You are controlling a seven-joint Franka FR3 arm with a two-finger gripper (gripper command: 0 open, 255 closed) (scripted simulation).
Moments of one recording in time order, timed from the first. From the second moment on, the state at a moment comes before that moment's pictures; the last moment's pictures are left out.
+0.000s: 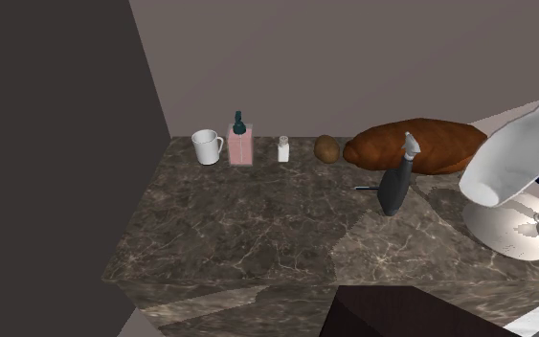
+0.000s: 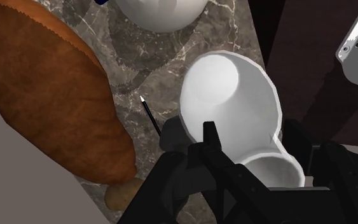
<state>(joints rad) -0.42 -0.74 -0.80 -2.07 -0.43 1.53 -1.26</state>
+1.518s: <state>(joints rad) -0.45 -0.78 -0.92 -2.37 -0.54 1.81 -1.24</state>
